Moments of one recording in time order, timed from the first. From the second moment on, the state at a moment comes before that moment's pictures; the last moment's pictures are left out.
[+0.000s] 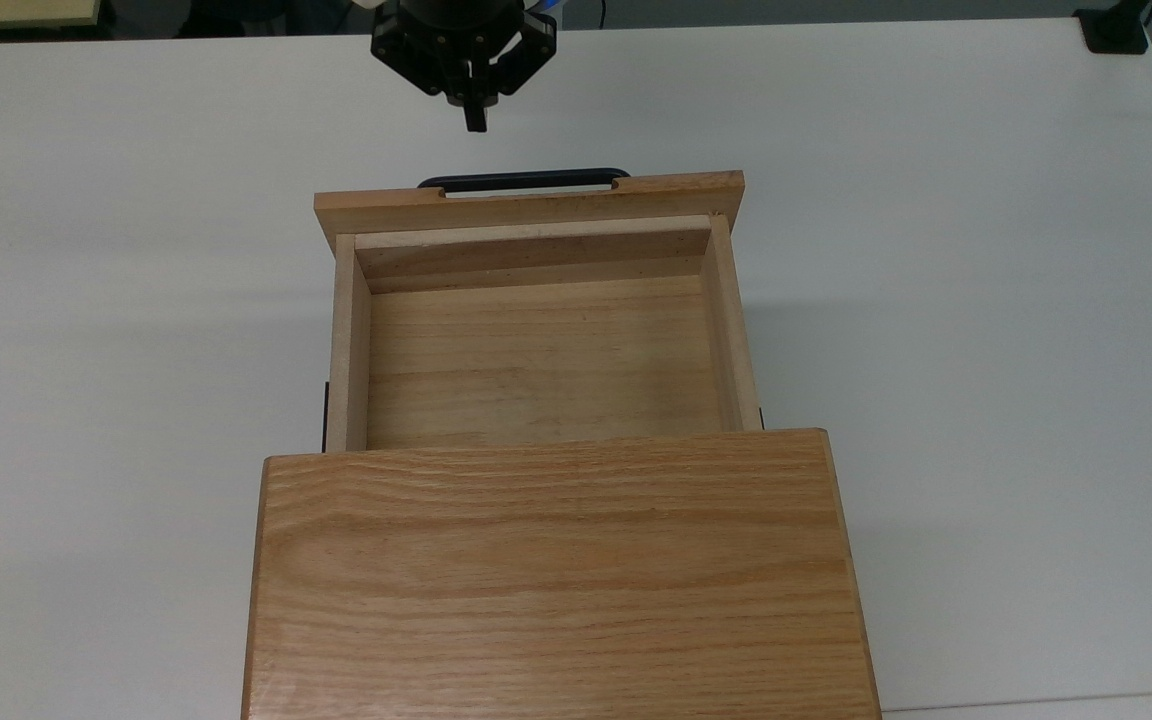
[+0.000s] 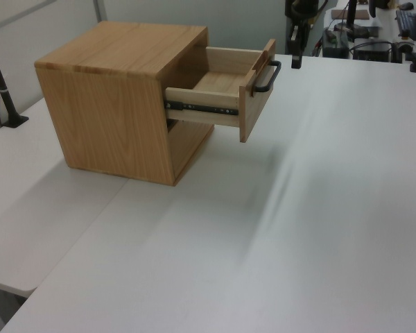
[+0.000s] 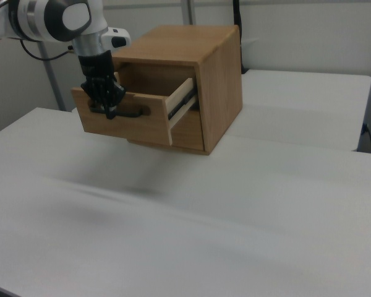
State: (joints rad) arm 0.09 0.12 -0.04 -1.51 0.02 1.66 0.03
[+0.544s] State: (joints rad) arm 0.09 0.14 -0.04 -1.51 0.02 1.66 0.00
